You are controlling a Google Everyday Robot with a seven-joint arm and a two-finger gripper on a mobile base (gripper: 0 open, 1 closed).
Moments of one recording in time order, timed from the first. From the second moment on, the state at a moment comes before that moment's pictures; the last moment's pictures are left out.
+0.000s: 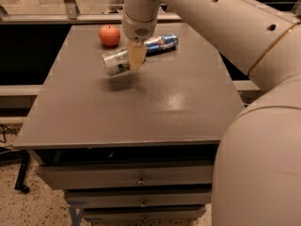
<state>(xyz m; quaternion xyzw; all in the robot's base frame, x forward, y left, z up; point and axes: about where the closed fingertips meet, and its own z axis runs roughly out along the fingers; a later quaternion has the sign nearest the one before) 0.664 0.046 0.894 -0.77 0.61 -0.04 0.17</state>
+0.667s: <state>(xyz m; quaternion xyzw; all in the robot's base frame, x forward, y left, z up) 0.642 0.059 0.899 -0.85 0.48 -0.10 0.18</state>
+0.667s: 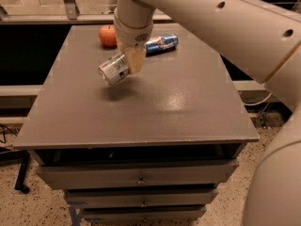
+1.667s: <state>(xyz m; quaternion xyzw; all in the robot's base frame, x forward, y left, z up) 0.655 0.069 0.951 -0.92 0.30 -0.10 0.22</state>
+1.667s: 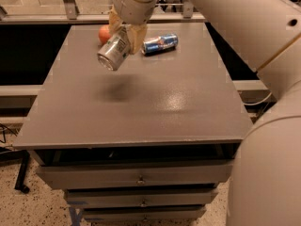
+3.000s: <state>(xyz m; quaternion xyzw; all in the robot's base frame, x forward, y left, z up) 0.618 0.102 0.968 -0.83 0.16 -0.09 0.52</state>
